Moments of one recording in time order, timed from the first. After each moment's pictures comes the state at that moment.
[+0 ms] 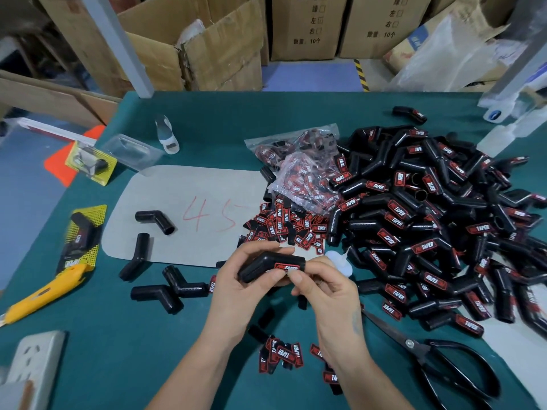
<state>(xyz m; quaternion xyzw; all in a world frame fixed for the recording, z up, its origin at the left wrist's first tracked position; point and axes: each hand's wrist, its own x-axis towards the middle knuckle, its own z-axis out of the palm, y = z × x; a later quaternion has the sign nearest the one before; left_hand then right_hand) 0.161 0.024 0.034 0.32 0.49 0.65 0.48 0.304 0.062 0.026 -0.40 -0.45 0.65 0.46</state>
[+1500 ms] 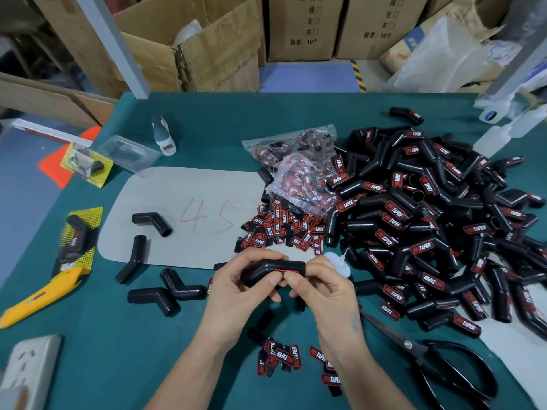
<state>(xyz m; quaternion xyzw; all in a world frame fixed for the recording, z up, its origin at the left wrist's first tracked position) 0.158 0.023 0.034 0.36 0.51 0.62 0.48 0.306 0.066 0.025 -0.40 -0.48 0.64 0.44</state>
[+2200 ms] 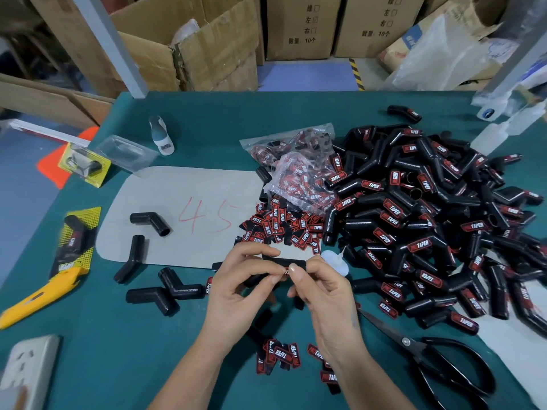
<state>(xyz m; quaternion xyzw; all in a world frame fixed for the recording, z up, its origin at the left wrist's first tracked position) 0.153 0.022 0.019 0.53 0.53 0.61 0.26 0.306 0.064 0.022 -0.39 -0.46 0.67 0.44</state>
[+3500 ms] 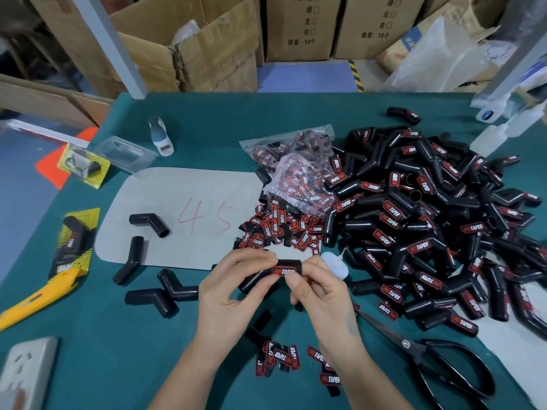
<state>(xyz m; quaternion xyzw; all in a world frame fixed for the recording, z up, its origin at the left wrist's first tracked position) 0.151 0.020 0.022 0.56 0.55 0.59 0.17 0.308 0.064 0.030 -0.39 -0.52 0.64 0.41</state>
